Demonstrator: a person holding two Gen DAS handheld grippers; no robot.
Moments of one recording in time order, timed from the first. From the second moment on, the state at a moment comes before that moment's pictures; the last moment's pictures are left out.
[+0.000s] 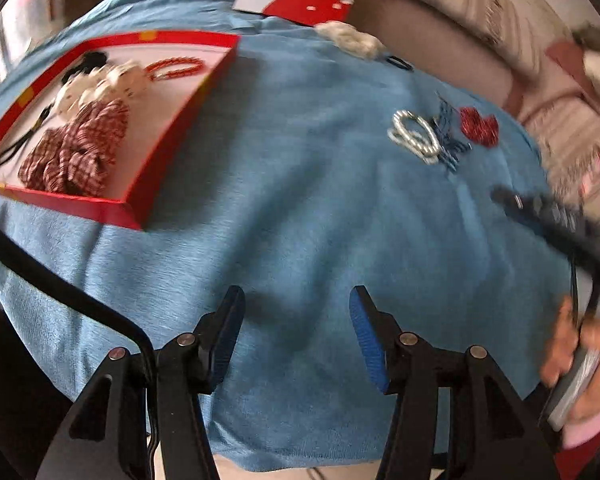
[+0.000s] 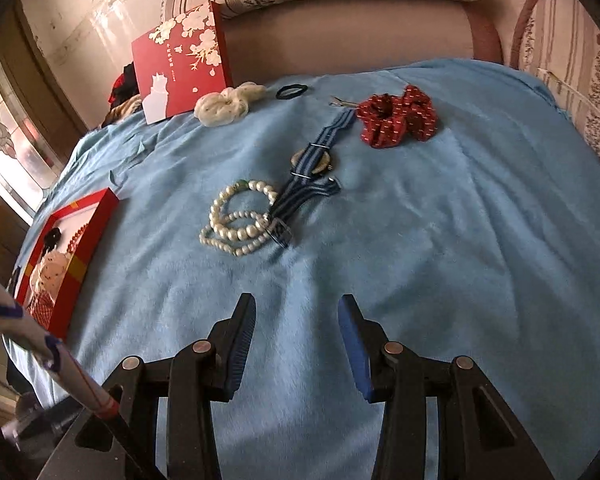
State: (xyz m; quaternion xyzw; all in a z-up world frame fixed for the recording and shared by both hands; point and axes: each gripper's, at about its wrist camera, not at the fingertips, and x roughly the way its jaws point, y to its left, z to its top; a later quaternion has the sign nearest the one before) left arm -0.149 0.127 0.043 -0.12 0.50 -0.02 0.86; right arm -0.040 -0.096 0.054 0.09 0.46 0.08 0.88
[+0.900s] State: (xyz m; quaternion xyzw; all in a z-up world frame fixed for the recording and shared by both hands) left arm -0.135 0.128 0.039 -0.12 0.49 -0.04 0.86; right arm 0.089 0.001 0.022 -0.05 0.51 0.10 0.85
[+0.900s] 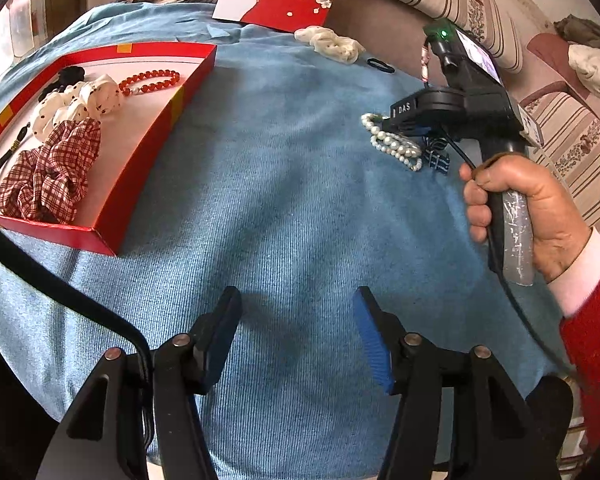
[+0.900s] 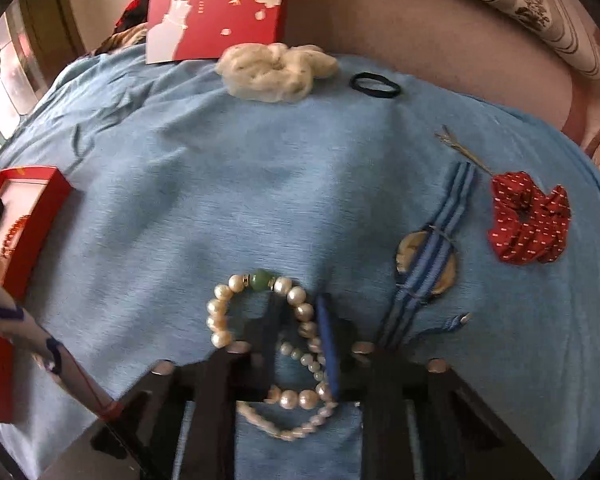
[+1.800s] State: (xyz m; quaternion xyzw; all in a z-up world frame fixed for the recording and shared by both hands) left arm -0.117 0.208 0.069 -0.18 0.48 -0.01 0.86; right arm -0.021 0.004 0.043 0.02 0.51 0.25 0.82
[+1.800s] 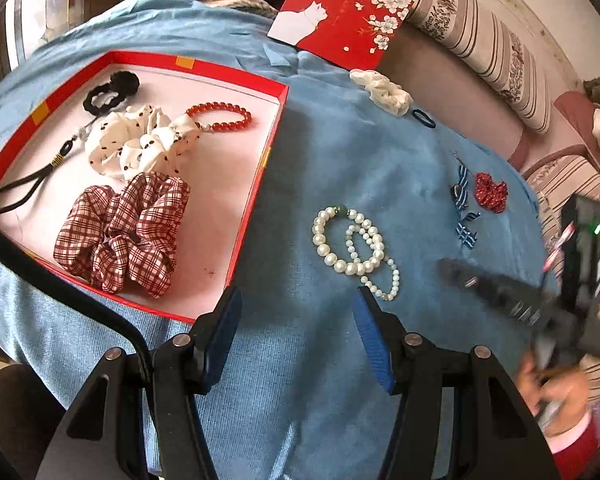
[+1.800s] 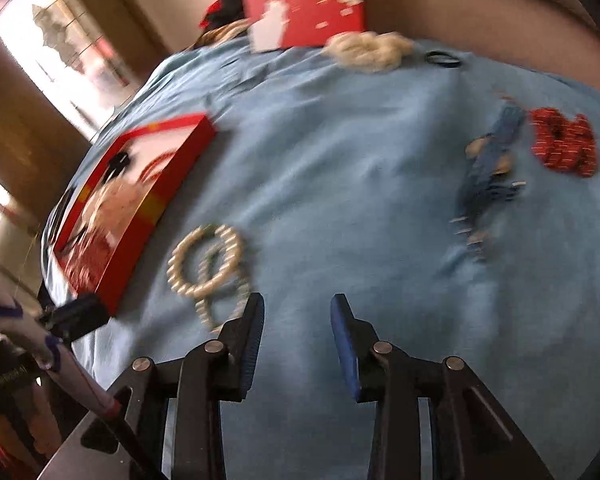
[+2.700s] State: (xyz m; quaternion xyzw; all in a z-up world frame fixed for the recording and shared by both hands) left arm -0.009 0.155 0.032 -0.04 0.52 -0.04 0.85; right arm -0.044 -0.063 0.021 -0.02 0.50 0.10 0.86
